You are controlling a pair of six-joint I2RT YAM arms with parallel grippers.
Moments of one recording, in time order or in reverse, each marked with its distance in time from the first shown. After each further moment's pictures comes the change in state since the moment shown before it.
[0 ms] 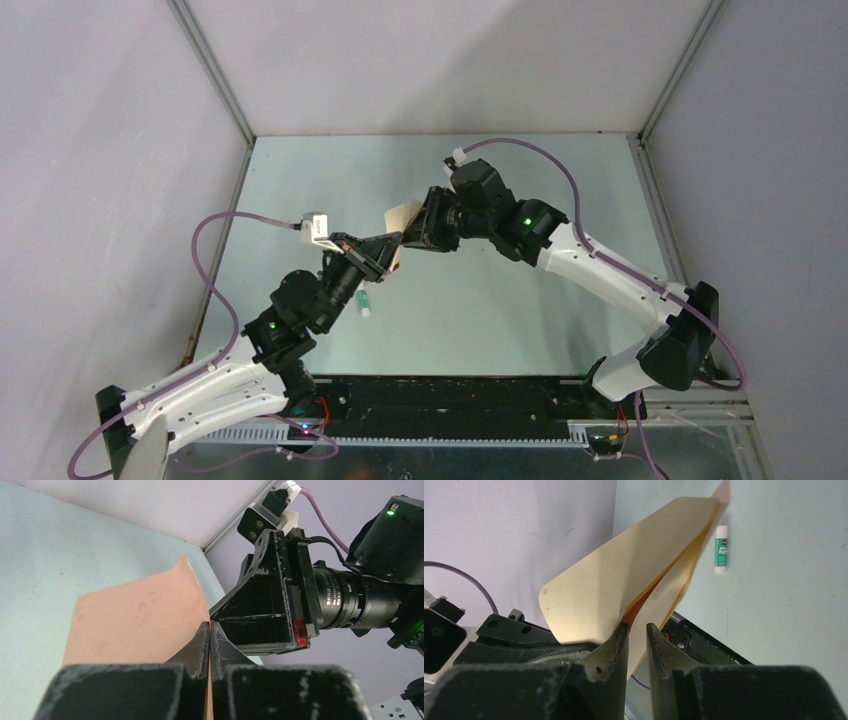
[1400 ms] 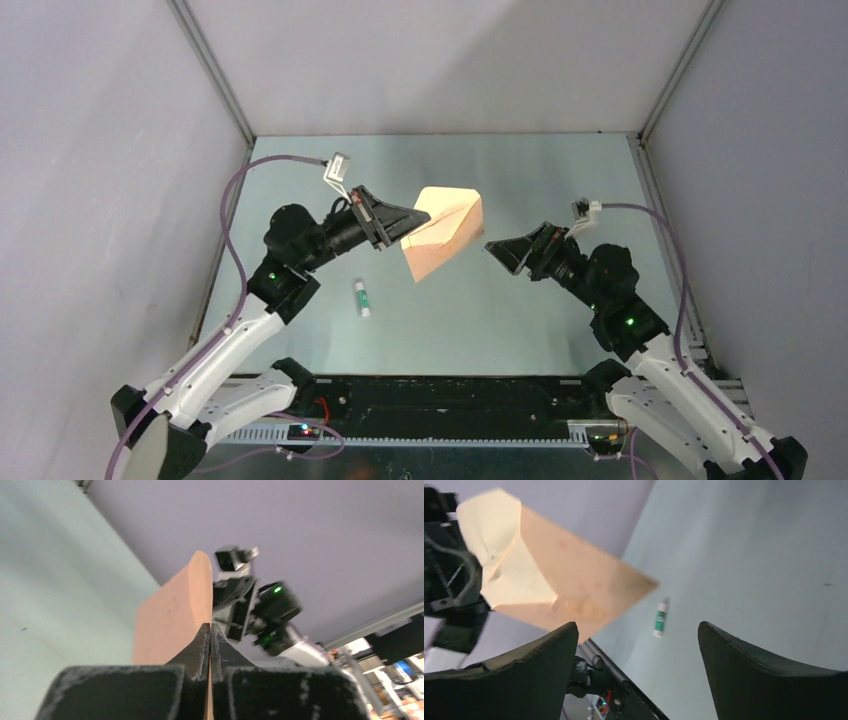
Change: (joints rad) left arm 0.370 0.267 0.296 -0.048 0.893 -0.179; right arm -0.338 -0.781 -0.817 0.450 0.004 -0.217
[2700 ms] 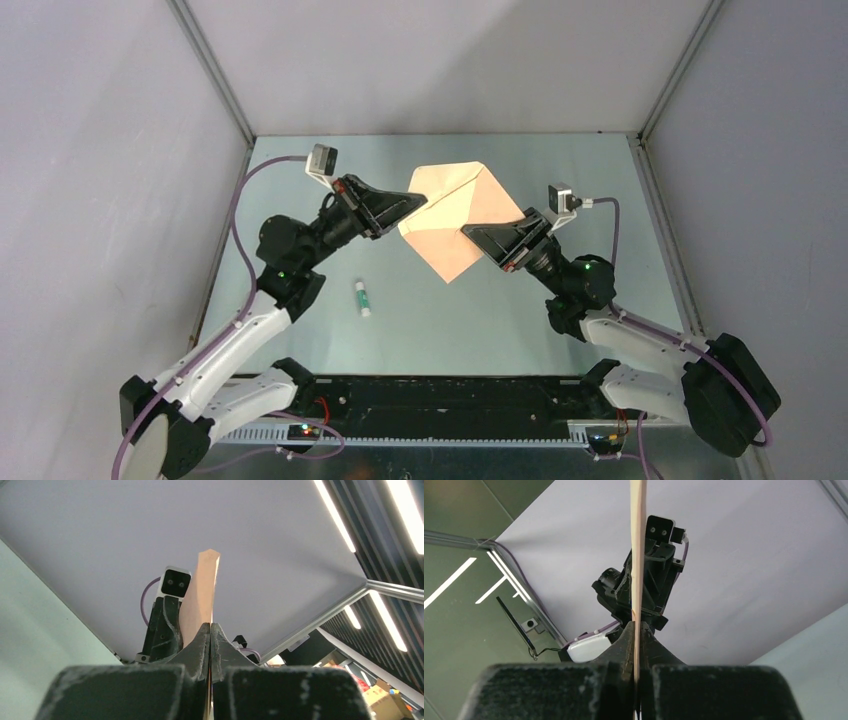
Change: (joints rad) left arm 0.026 0.035 -0.076 0.467 0.023 -0.414; right arm 0.156 0.397 -0.164 1.399 -0.122 0.299
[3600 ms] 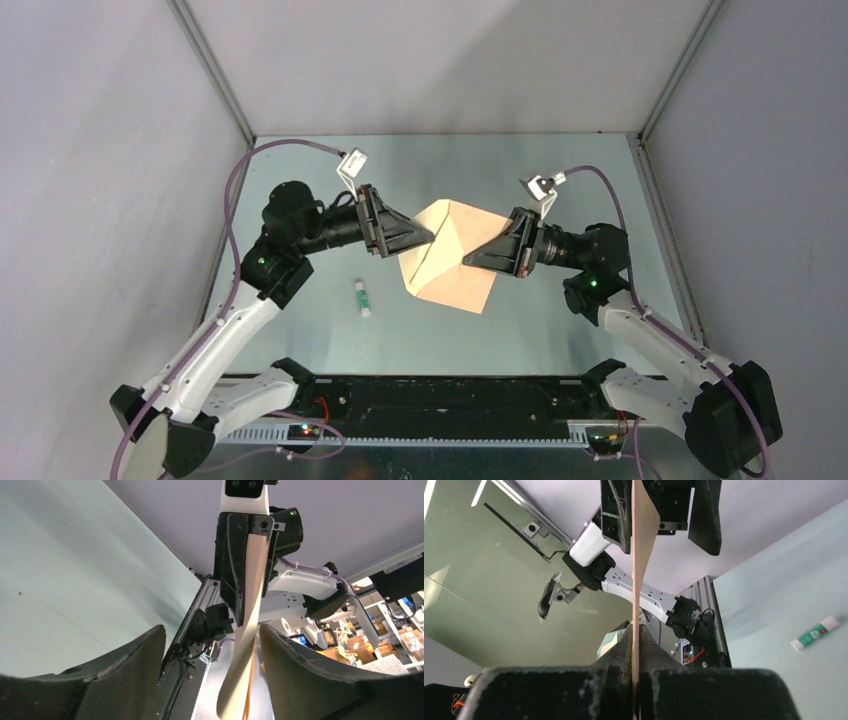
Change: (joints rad) left arm 0.045 0.015 0.219 -0.682 0.249 0.513; right arm -0.187 -0.081 0.154 -0.441 -0.617 0.066
